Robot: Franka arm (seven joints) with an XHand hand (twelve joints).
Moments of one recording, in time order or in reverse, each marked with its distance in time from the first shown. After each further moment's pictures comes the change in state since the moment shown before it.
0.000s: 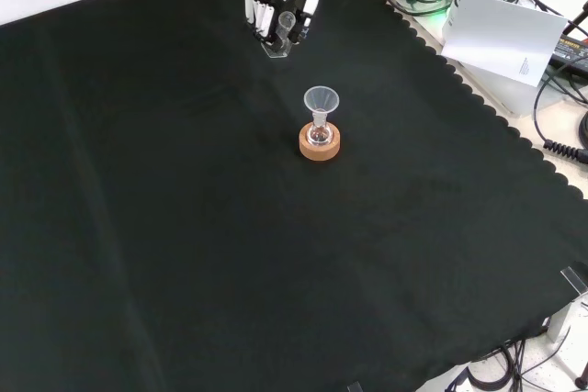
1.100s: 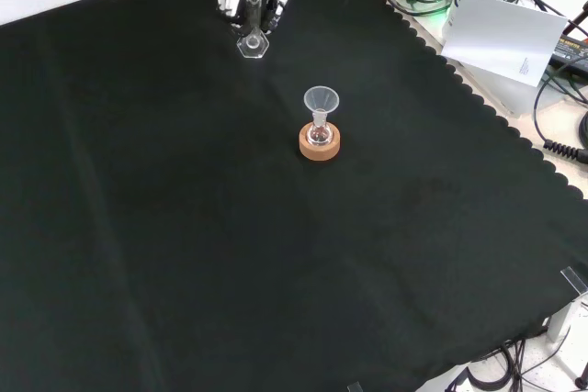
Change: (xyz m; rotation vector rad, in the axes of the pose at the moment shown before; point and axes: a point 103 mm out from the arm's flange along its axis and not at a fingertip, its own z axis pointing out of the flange) arm -0.043 0.020 -0.011 -0.171 0.176 0.008
